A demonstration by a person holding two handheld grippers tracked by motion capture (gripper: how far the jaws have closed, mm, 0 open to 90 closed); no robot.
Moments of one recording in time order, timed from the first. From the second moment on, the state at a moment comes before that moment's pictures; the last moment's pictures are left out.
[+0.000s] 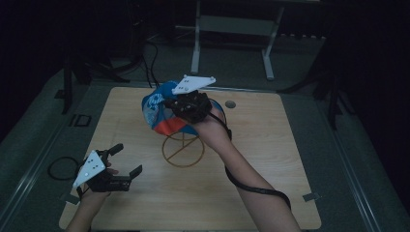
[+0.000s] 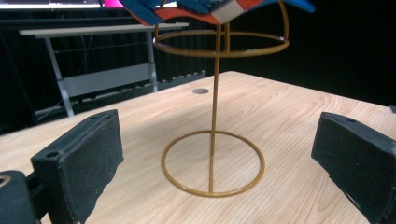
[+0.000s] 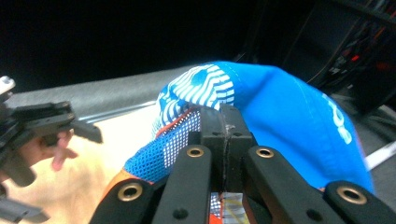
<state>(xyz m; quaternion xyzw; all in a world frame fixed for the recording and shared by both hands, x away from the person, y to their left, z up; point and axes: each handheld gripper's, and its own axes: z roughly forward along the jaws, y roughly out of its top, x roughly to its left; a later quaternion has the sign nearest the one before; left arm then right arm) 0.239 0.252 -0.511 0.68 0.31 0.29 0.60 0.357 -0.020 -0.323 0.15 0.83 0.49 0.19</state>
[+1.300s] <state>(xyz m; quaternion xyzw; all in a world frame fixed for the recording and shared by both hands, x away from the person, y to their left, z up) 0.242 0.253 -0.538 0.68 0.32 0.25 0.61 0.336 -0.087 -0.401 0.20 0.83 0.51 0.14</state>
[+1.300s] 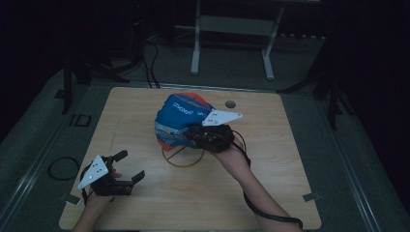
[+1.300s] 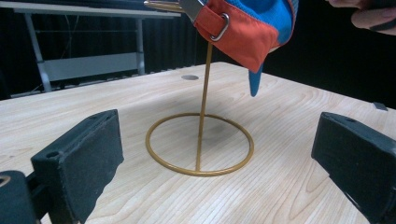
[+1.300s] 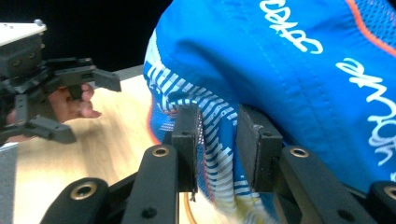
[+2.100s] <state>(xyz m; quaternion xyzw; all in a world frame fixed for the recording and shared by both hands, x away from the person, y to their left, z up) 0.242 0.250 -0.540 0.69 0.31 0.25 0.61 0.305 -0.150 -0.422 0.22 0.81 0.53 0.16</state>
